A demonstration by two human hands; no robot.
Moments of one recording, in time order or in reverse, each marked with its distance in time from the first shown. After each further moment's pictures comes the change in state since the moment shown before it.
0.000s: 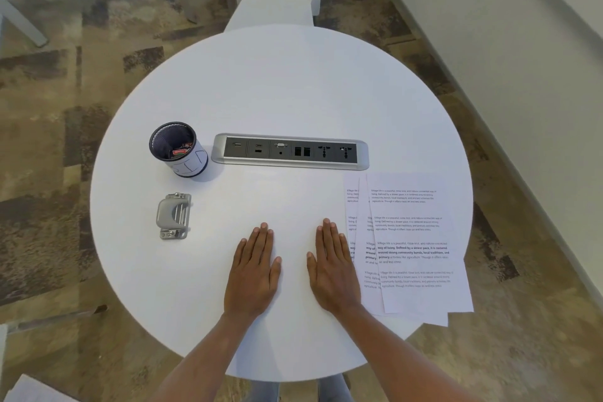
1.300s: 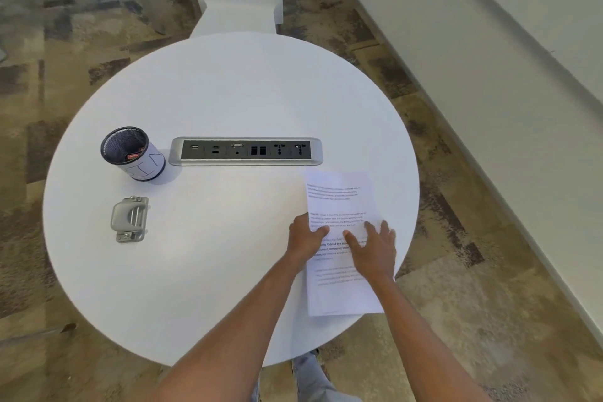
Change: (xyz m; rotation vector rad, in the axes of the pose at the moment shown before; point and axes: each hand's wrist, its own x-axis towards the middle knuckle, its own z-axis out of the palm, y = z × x) left_hand 0.074 0.186 0.004 -0.956 -0.291 -0.393; right_hand -0.020 0.133 -0.080 0.296 0.000 0.648
